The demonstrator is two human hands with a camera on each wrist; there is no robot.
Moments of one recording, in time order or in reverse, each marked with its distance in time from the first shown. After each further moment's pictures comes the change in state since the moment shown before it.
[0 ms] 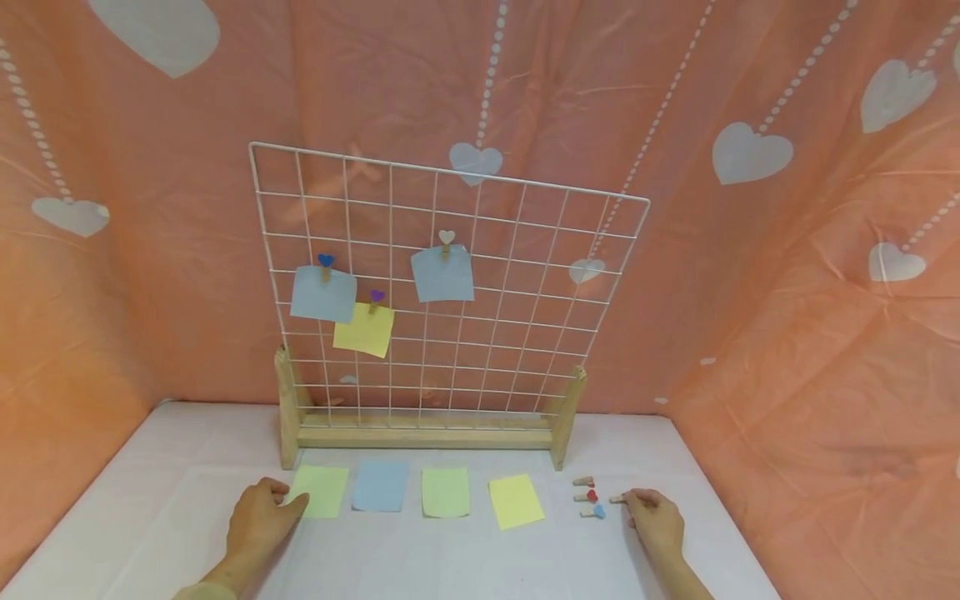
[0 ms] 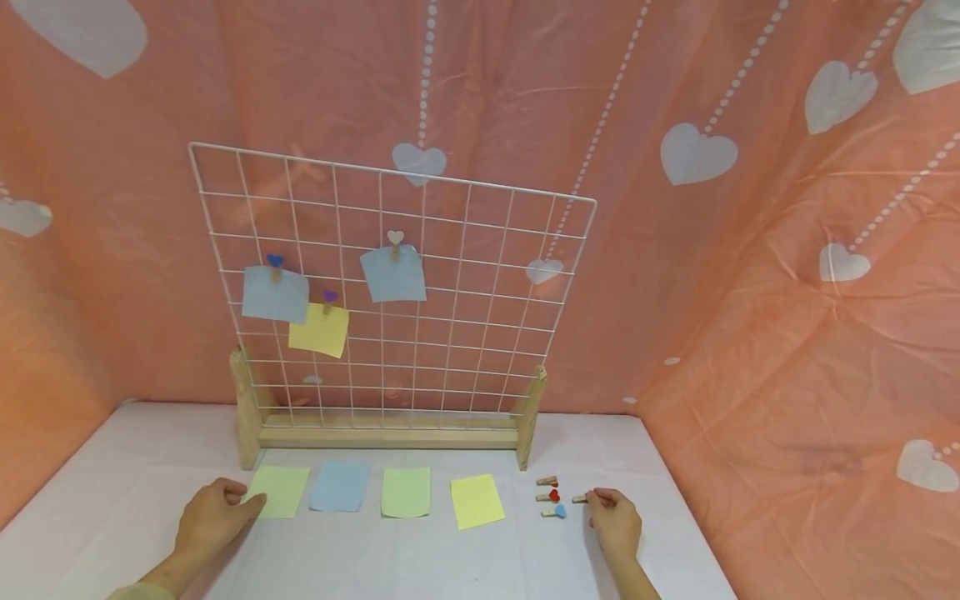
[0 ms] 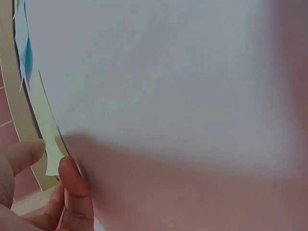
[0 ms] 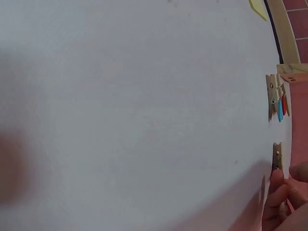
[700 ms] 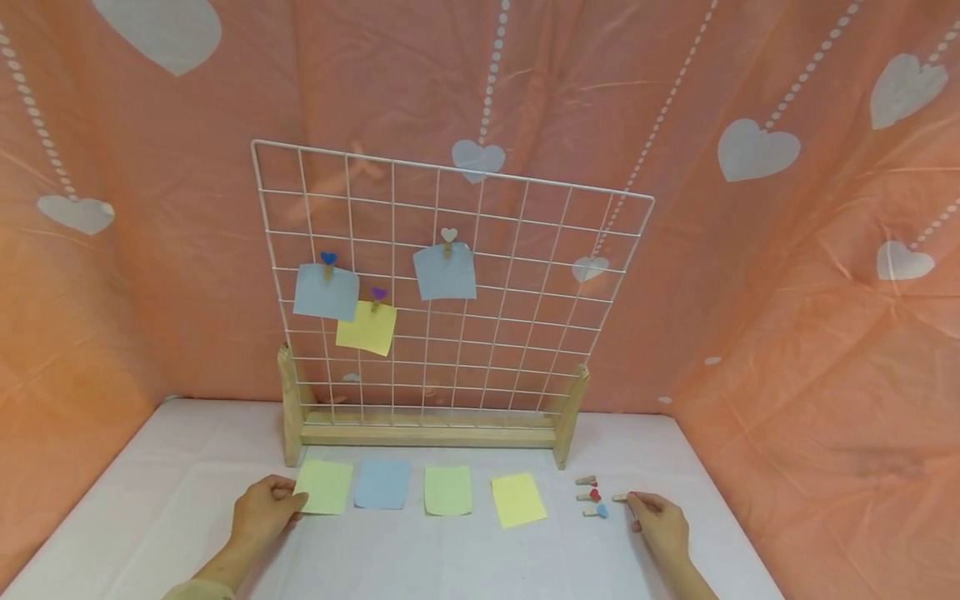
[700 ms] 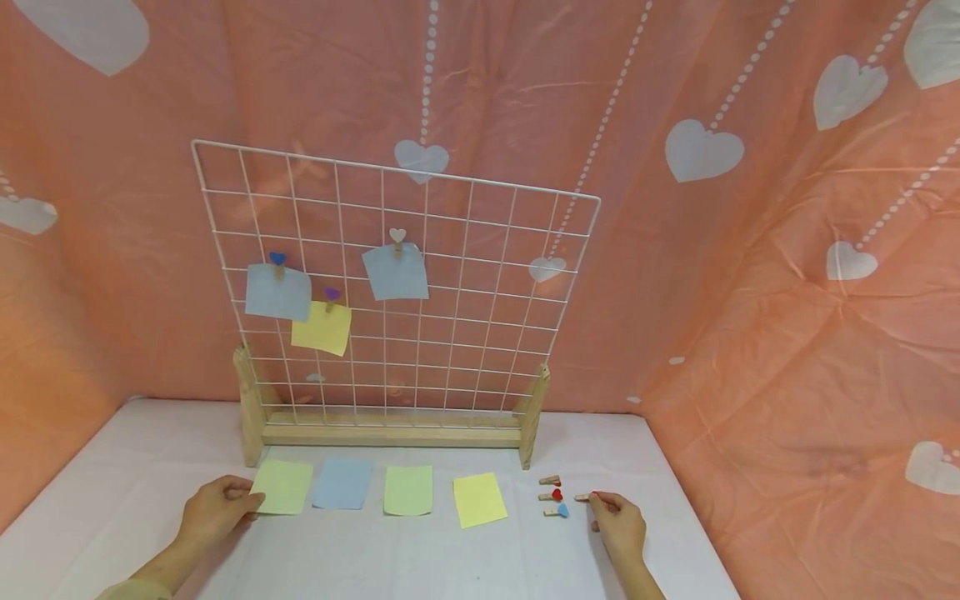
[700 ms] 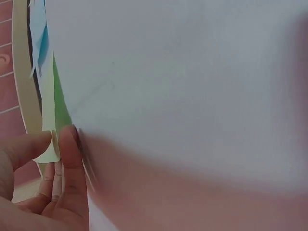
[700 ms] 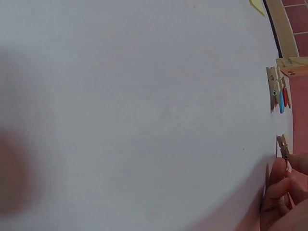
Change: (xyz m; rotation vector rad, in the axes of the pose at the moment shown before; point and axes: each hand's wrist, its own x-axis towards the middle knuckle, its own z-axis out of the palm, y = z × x) left_hand 0.000 0.003 -0.004 -0.237 -0.059 -0.050; right_hand 0.000 0.007 -0.003 0.010 -0.055 0.002
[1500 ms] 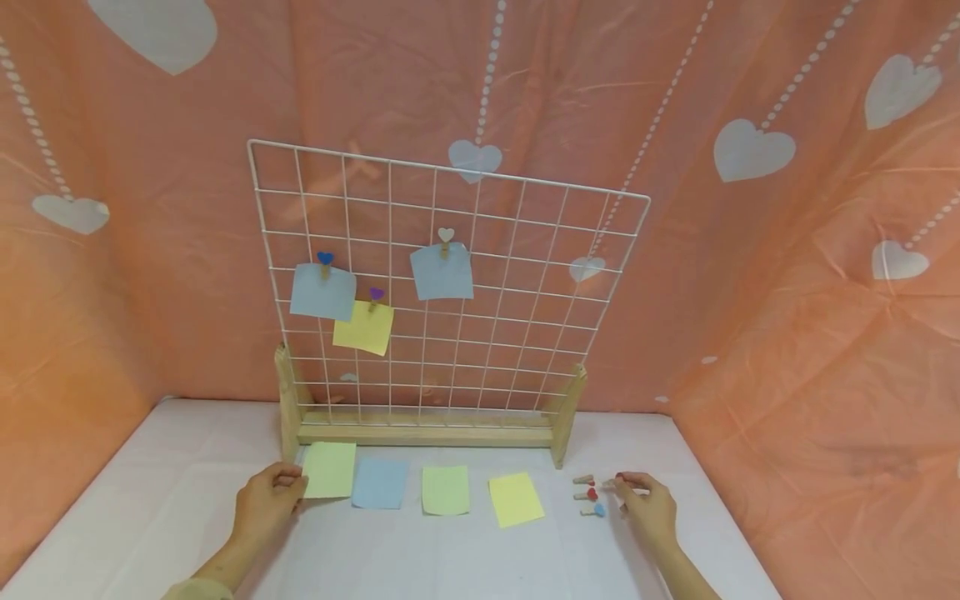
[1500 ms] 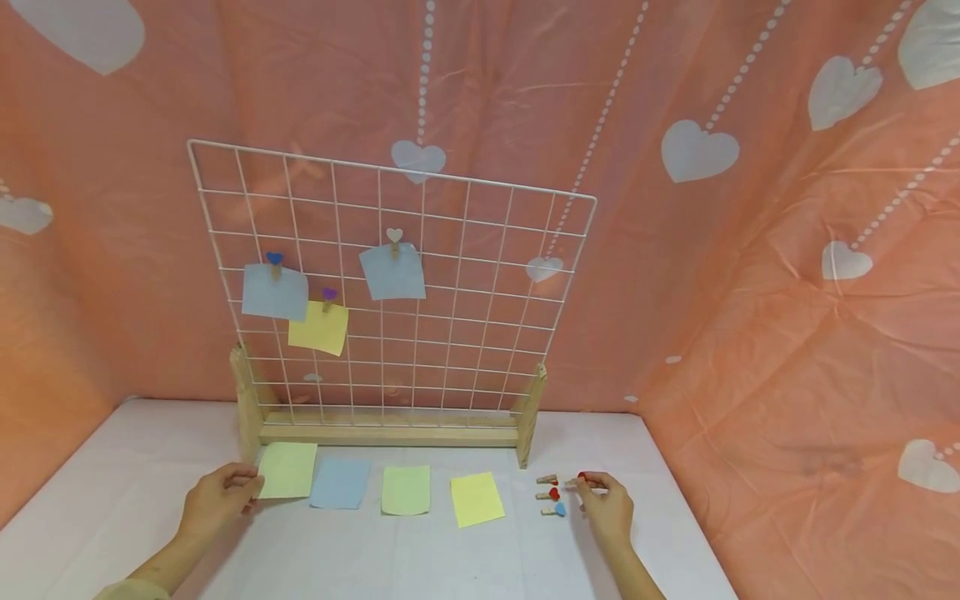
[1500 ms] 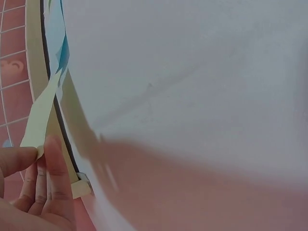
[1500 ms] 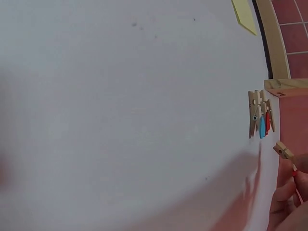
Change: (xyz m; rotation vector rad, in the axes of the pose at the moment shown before) left_hand -0.002 0.018 0.001 -0.009 0.040 0.059; right_hand -0.002 -0.033 0.004 0.040 0.060 -0.143
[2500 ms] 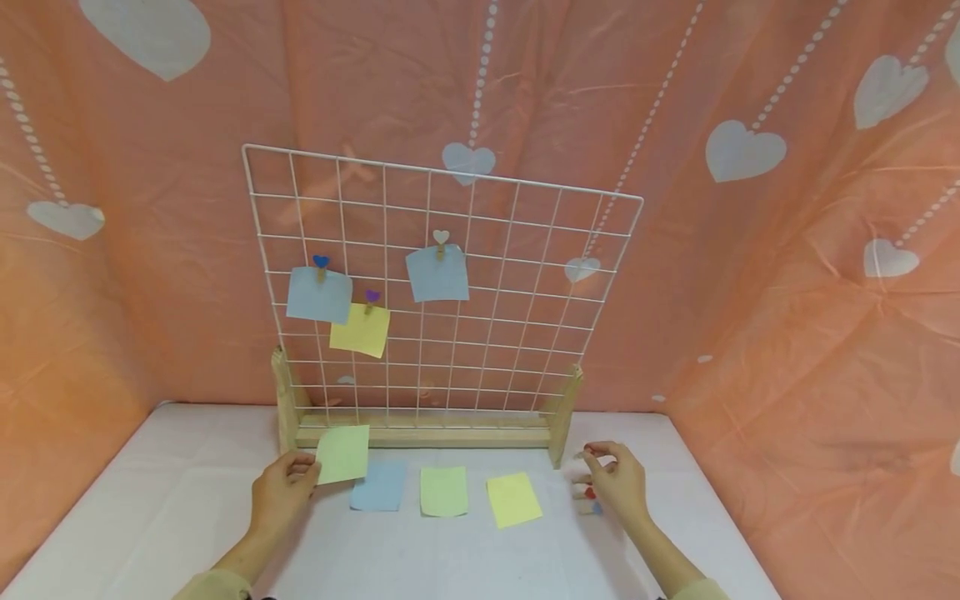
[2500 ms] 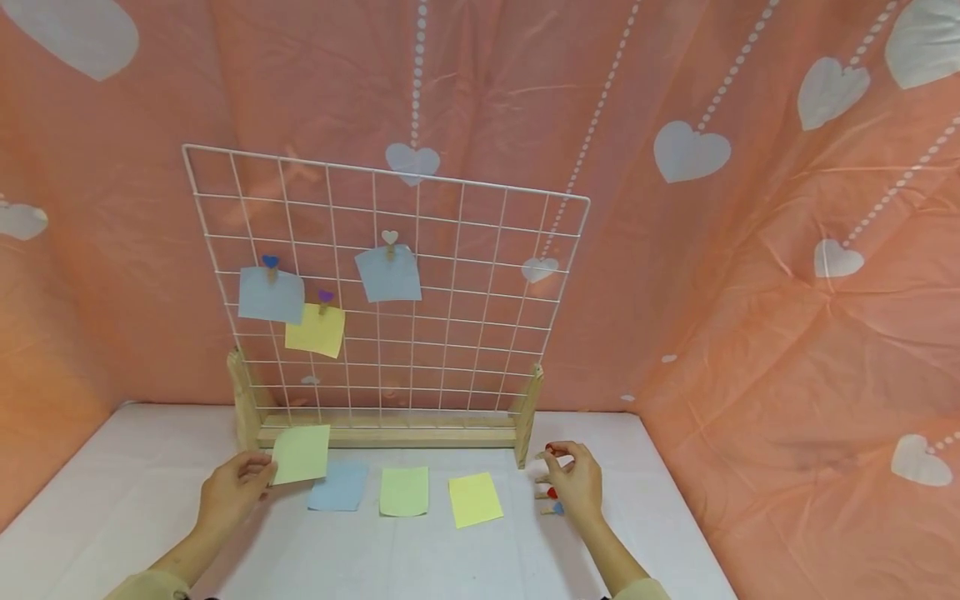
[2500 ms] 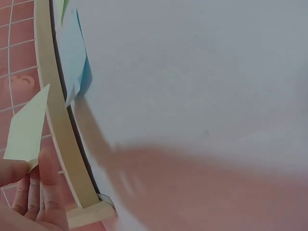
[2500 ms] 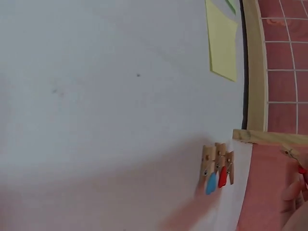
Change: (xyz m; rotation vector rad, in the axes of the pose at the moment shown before) left_hand 0.003 0.018 0.017 -0.033 0.126 0.070; right_hand 0.004 -0.047 0.021 -0.006 -0.008 -0.209
